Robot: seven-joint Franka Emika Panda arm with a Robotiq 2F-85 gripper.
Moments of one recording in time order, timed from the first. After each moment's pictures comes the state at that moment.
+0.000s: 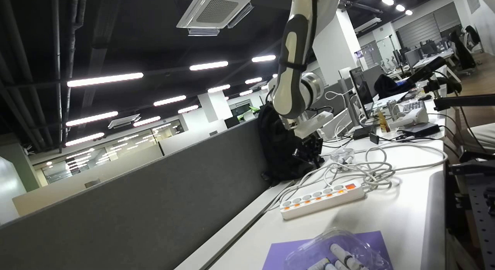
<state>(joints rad) -0.10 0.24 -0.16 -2.27 -0.13 2.57 0.33</state>
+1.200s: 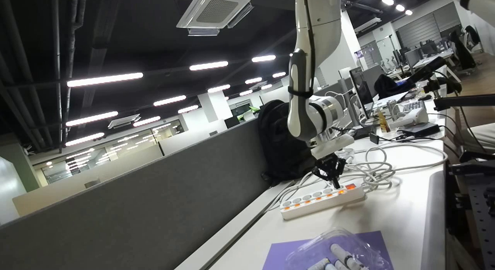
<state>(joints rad) -0.15 0.43 -0.18 -2.28 0.15 2.72 0.27</state>
